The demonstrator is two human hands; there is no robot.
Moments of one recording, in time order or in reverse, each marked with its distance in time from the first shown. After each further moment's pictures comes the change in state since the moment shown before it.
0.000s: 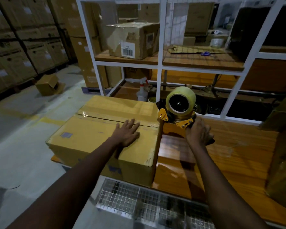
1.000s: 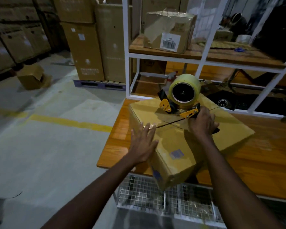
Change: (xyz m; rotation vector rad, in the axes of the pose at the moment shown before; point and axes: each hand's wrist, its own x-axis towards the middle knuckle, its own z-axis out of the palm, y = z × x) left_hand -0.089 -0.193 0.040 -0.369 0.152 0.171; right_hand -0.107 -0.233 0.089 -0.056 0.114 -0.042
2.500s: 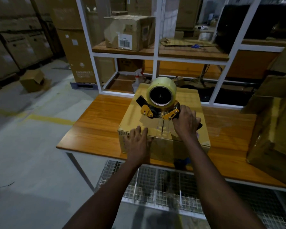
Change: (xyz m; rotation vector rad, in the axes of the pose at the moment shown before) left_hand 0.004 0.263 0.113 0.247 0.253 -0.289; right_hand 0.015 0.206 -0.122 0.025 -0.066 -0.202
